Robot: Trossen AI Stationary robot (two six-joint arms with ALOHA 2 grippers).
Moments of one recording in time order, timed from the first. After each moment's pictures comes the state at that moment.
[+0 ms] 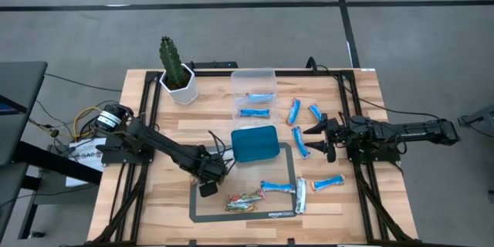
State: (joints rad) left arm -0.37 1.71 1.03 -0.75 -0.03 -0.72; right arm 0.00 0.23 0.00 0.02 -0.05 0.21
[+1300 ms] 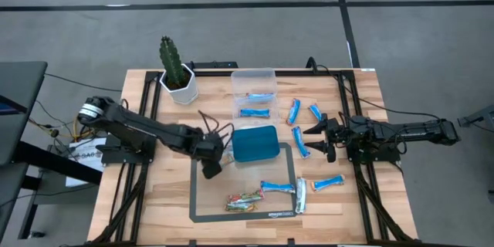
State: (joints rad) left arm -0.24 1.52 1.04 -0.80 -0.11 -0.74; right arm 0.00 0.23 0.00 0.02 -0.05 0.21
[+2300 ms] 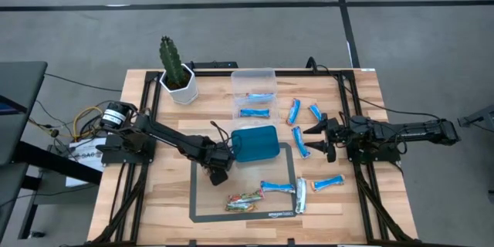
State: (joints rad) left arm -0.24 1.75 1.01 -0.64 -0.08 -0.72; right arm 0.00 0.23 0.00 0.03 -0.05 0.21
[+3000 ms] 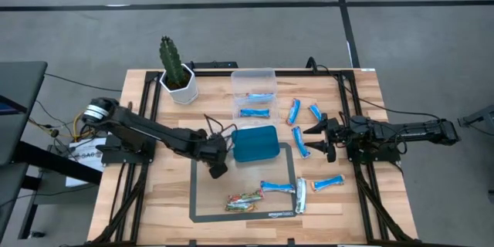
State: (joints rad) left arm -0.24 1.55 1.01 -0.67 -0.23 -0.80; right arm 0.00 0.23 0.00 0.03 -0.05 0.21
